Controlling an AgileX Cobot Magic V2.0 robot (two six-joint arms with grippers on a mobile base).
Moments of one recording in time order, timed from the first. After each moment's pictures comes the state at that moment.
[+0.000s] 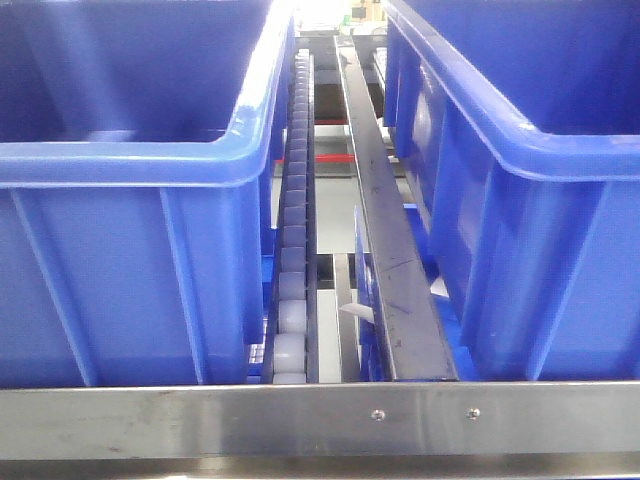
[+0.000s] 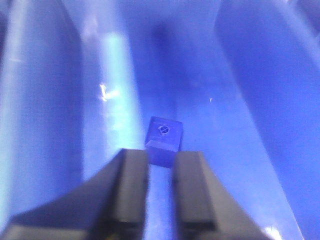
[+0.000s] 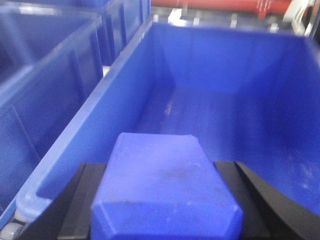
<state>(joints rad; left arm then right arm) -0.22 0.72 -0.78 0.05 0.57 -0.08 0.35 0.30 -0.54 -0.21 0.49 0.23</state>
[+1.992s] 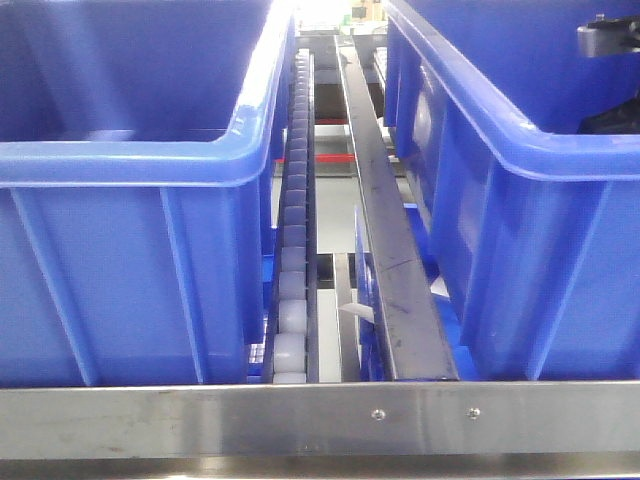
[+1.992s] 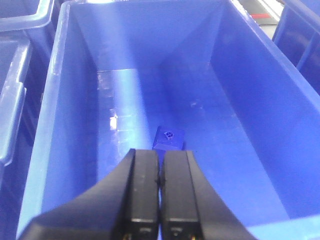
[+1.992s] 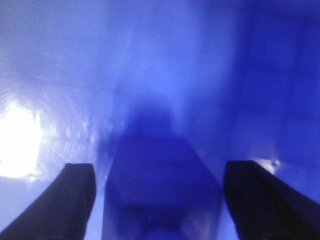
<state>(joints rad) -0.22 0.44 -0.69 0.07 0.61 -0.08 0.03 1.71 -1.18 -0.05 0.64 -0.05</state>
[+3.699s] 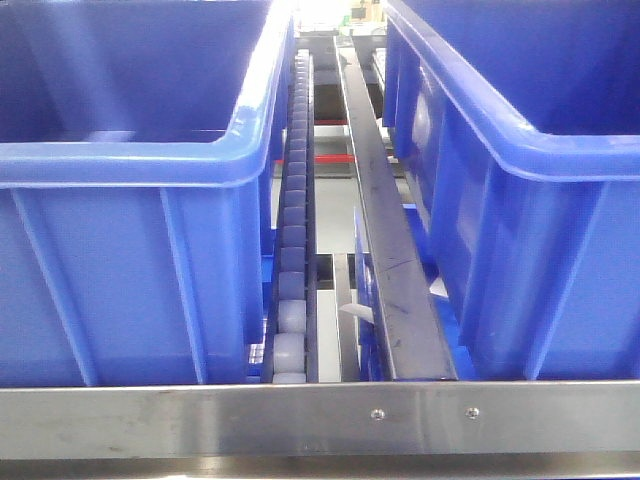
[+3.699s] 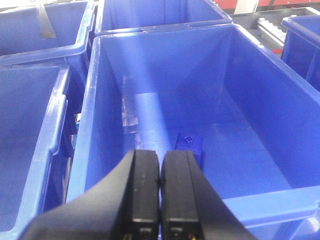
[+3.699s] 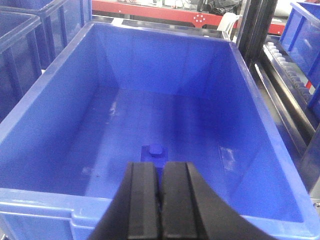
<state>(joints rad) -0.22 0.13 -0.57 0.15 0.66 -0.08 0.03 0.06 -0.47 0.00 0.58 -0.05</state>
